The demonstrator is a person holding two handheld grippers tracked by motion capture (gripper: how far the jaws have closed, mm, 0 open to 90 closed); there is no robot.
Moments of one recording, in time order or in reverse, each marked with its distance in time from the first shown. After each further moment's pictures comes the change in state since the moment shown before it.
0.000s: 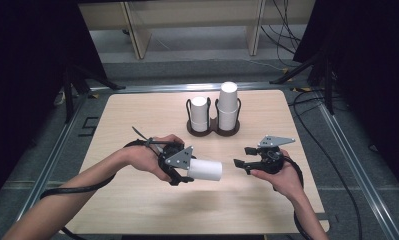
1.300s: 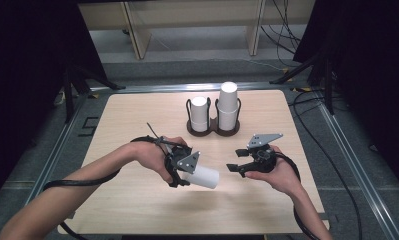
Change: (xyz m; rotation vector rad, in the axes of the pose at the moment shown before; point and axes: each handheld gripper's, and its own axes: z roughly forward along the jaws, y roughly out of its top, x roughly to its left) left arm 0.001 0.015 0.008 0.198 -0.098 0.035; right arm 0.020 0.022 0.006 0.123 0.092 -0.107
